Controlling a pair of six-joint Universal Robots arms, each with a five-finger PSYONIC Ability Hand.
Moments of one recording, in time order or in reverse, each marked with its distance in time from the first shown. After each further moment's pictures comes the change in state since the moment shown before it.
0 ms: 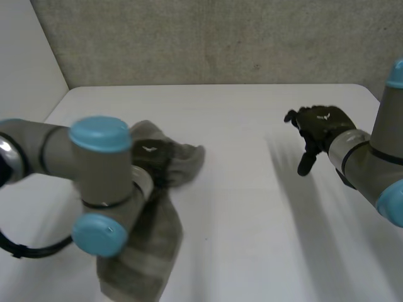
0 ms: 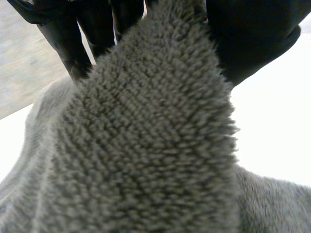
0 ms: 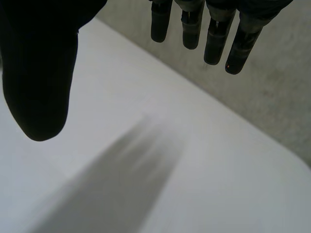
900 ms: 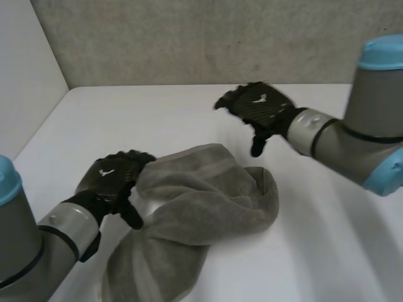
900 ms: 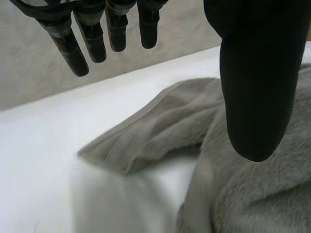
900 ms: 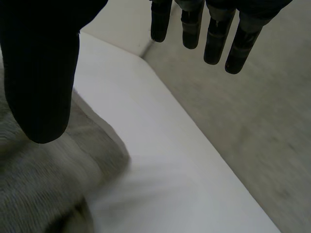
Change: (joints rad) left arm 0.166 0.555 -0.605 0.074 0.195 -0.124; right arm 0.078 0.158 -0.278 0.002 -0.464 -0.210; left_hand -0.923 -1.004 -1.002 -1.010 -0.970; right_hand 0.000 0.000 0.000 0.000 0.000
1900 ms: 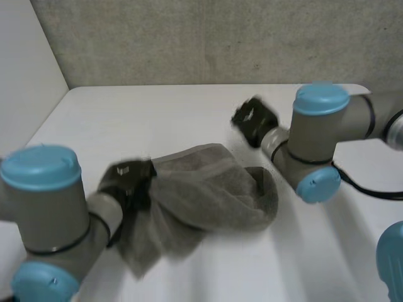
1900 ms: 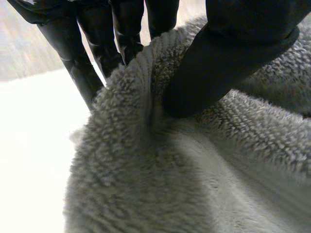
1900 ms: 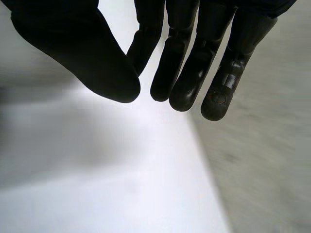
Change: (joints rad) left arm -0.068 -0.265 0.196 0.046 -0.111 -0.069; right arm 0.081 0.303 -0.199 -0.182 0.364 -0.299; left_hand 0.935 1.001 0.994 1.004 0.971; right_hand 1.166 0.949 0.968 0.953 0.922
